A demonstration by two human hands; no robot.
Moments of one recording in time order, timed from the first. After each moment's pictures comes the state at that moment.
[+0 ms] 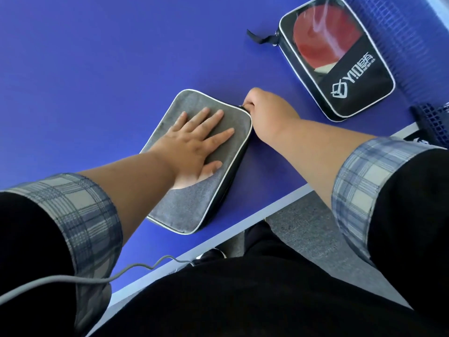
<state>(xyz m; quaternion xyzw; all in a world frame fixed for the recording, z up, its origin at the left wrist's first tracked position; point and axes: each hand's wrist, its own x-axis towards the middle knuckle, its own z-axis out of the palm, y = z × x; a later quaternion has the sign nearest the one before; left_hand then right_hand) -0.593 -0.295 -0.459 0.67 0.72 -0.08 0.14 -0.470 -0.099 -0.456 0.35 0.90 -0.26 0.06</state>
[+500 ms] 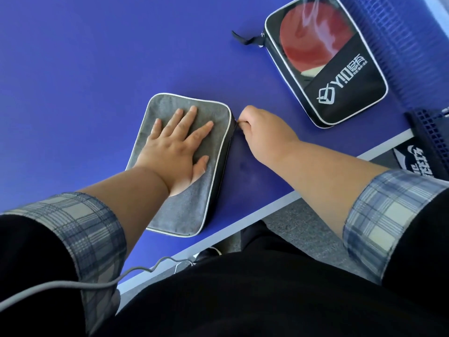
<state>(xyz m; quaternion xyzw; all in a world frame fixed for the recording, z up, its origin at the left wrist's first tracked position) -0.564 -0.275 -0.460 0.55 0.83 -0.05 0.13 -0.429 -0.086 -0.462 0.30 0.90 -0.30 0.06</state>
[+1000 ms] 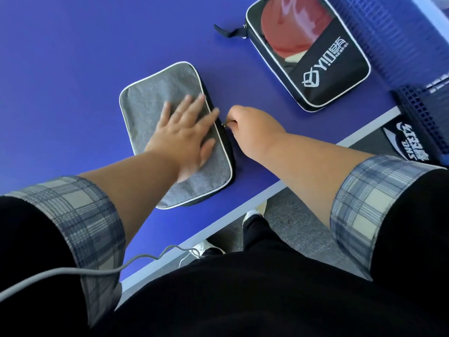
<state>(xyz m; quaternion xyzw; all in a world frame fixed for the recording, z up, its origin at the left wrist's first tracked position) -0.551 -0.250 -0.459 0.59 0.80 -0.02 0.11 -0.420 -0.101 -0.463 0.30 0.90 -0.31 0.06</state>
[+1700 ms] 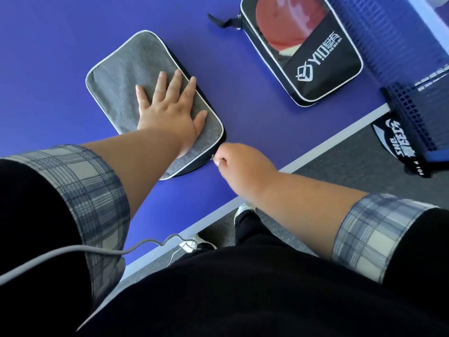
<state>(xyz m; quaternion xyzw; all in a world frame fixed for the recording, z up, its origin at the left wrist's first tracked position) -0.560 -0.223 -0.472 0.47 0.88 -0.05 0.09 -0.378 -0.164 -0.466 0.30 0.88 -0.35 0.12</state>
